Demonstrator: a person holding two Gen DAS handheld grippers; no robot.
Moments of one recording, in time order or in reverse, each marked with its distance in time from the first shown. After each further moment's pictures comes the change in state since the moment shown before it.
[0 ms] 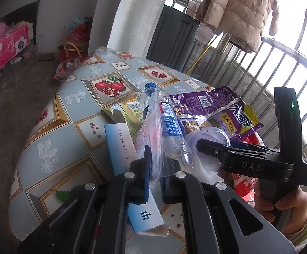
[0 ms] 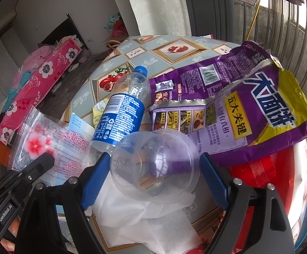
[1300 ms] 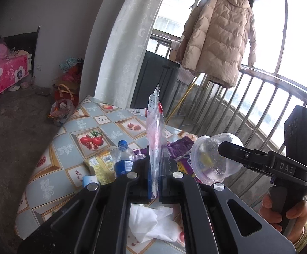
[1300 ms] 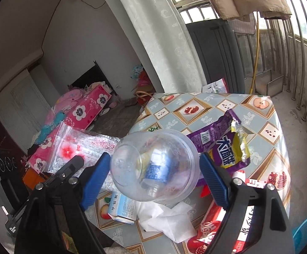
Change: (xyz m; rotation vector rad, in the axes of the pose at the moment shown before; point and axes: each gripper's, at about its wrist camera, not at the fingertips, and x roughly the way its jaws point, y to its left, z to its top) left arm -0.078 -0.076 0.042 0.040 -0.274 -0.064; right arm -0.176 -0.029 0.014 0.065 -0.310 0.214
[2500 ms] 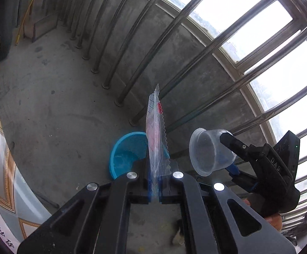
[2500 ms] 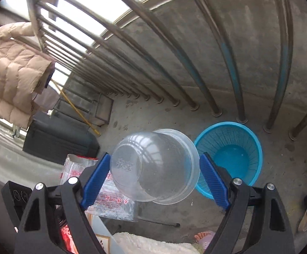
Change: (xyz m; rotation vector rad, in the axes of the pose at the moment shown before) left arm 0.237 -0.386 -0.184 0.314 0.875 -0.669; right arm -0.284 -0.372 -0.218 1.061 -0.373 -0.687
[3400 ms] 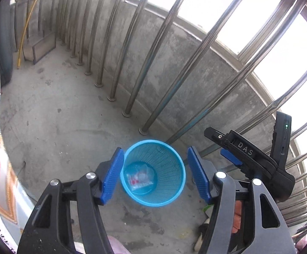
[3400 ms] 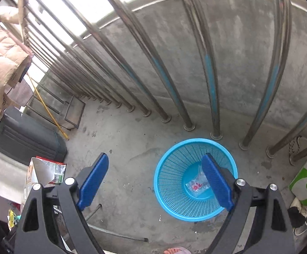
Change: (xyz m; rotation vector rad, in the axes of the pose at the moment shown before) left arm -0.018 -0.024 -0.009 0.138 -0.105 0.109; right arm 0.034 0.000 0.007 -0.134 -0.078 -0.165
